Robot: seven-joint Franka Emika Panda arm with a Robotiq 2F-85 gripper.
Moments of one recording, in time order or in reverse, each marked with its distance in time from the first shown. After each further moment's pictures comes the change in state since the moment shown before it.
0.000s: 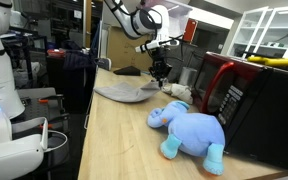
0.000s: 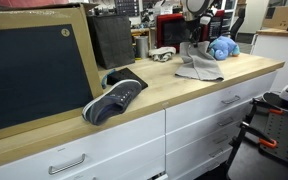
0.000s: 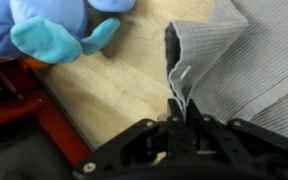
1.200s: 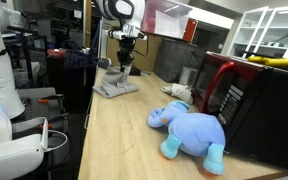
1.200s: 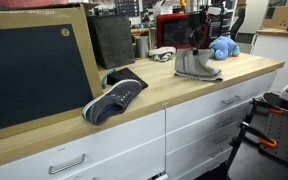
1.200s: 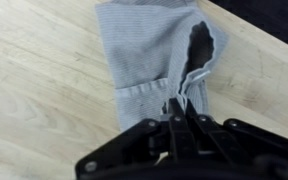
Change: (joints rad) arm 0.086 -0.334 0.118 -0.356 0.411 -0.101 -0.077
